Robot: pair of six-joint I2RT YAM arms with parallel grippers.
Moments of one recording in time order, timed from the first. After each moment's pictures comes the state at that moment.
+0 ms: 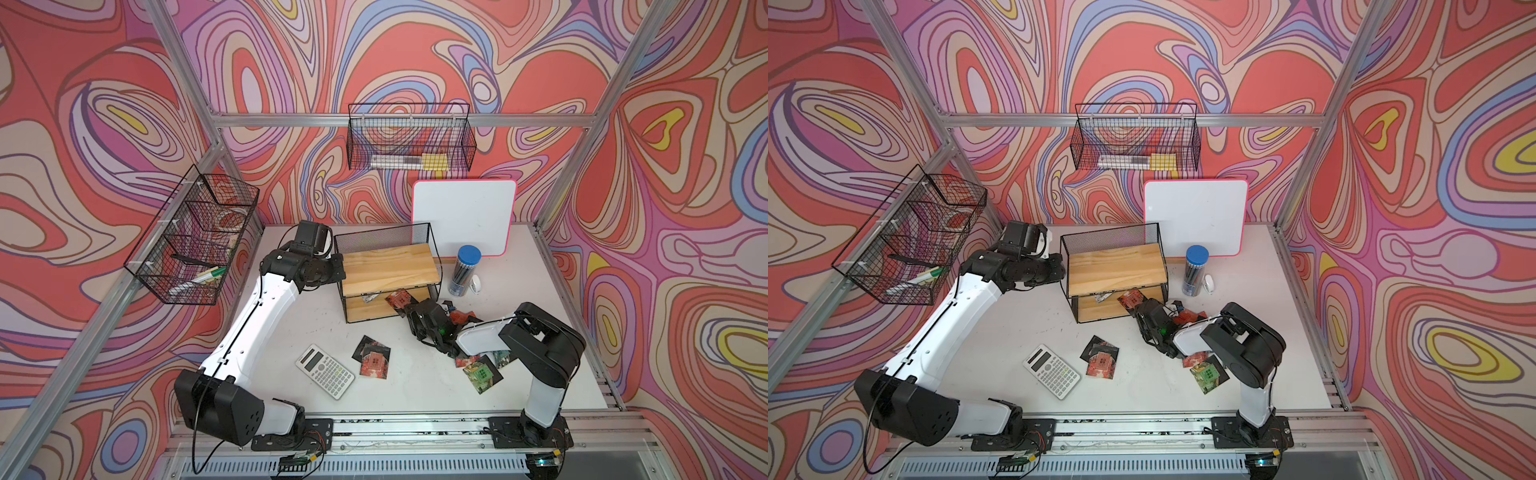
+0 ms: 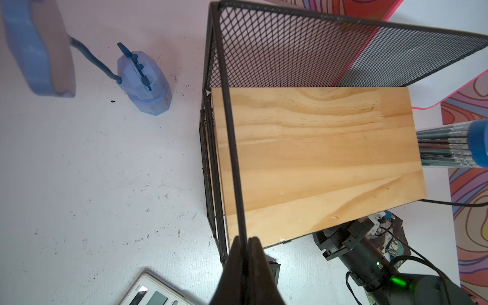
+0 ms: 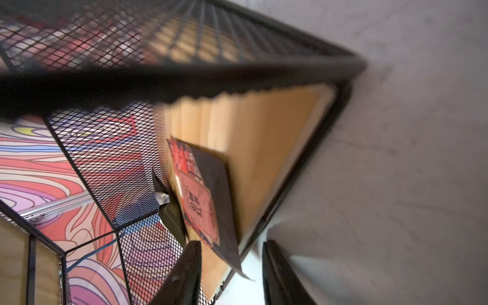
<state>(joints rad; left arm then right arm) -0.26 1.39 1.43 -0.95 0.08 -0.41 0.79 1.85 0.74 0.48 0.21 1.74</state>
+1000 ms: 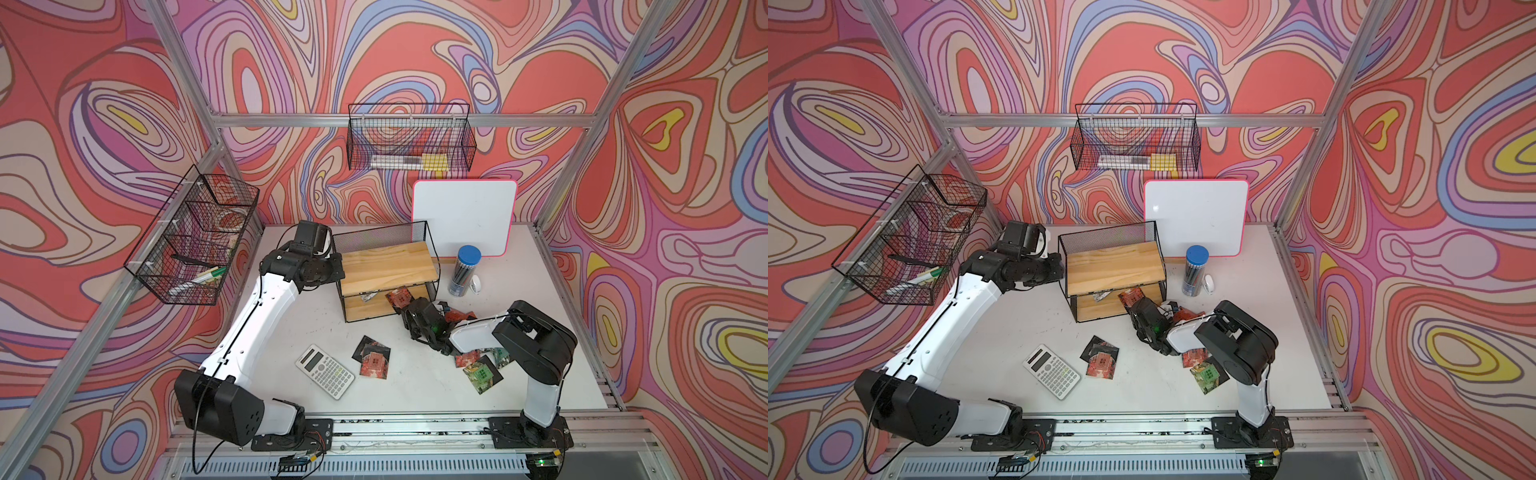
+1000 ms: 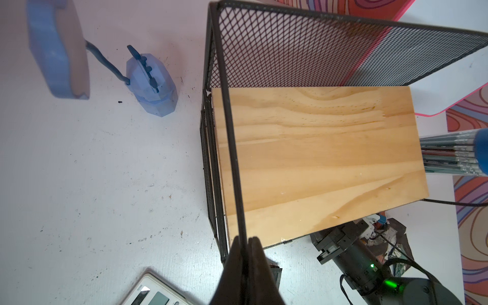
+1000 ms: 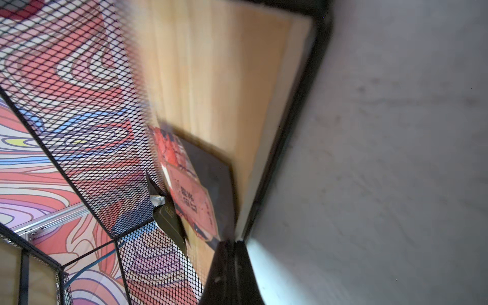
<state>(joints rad) -0.26 1.39 1.42 -0.95 0.06 -0.42 0.81 1.89 0.81 0.42 0.22 1.81</state>
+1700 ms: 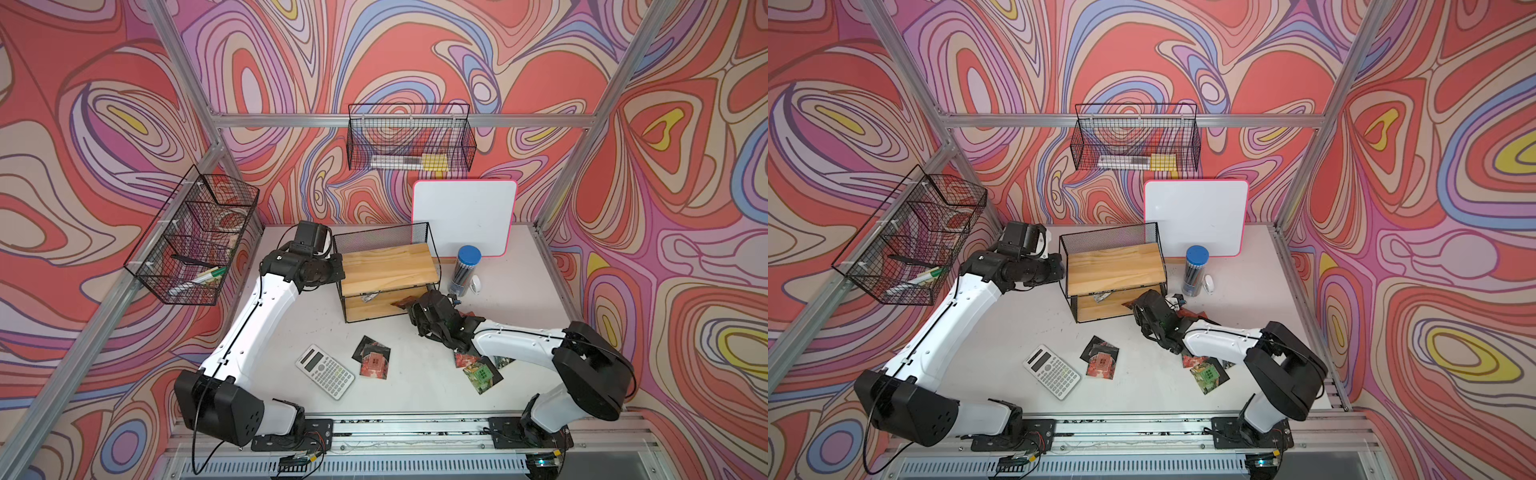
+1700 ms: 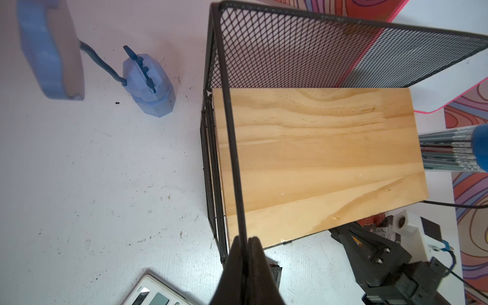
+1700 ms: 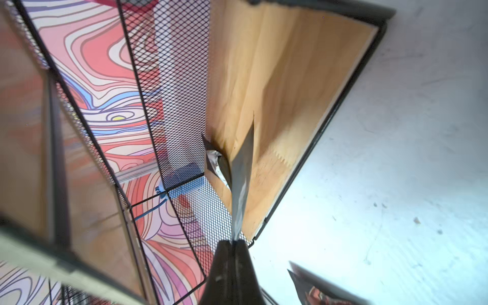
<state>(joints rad) -0.26 1.39 1.42 -0.95 0.07 -0.41 0.83 1.53 0.80 0.14 0.19 1.79</state>
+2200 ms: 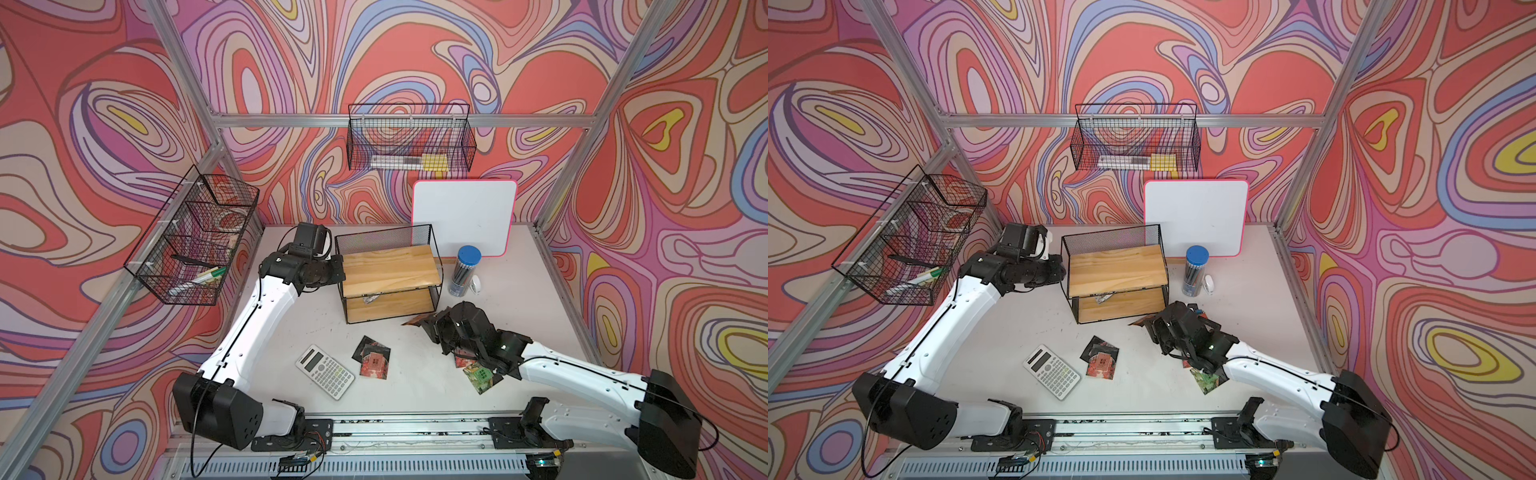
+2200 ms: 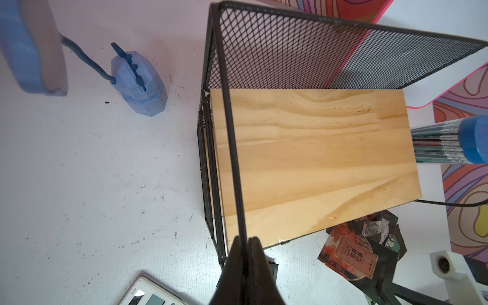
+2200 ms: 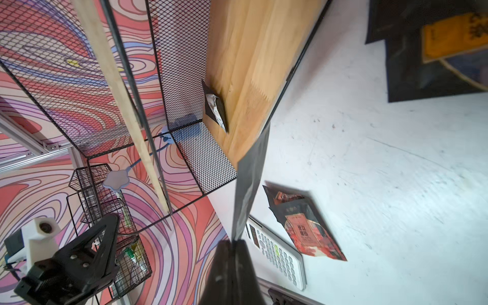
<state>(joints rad) -0.26 1.37 1.40 -0.93 0.10 -0.40 0.85 1.11 0.64 -0.11 0.05 1.75</state>
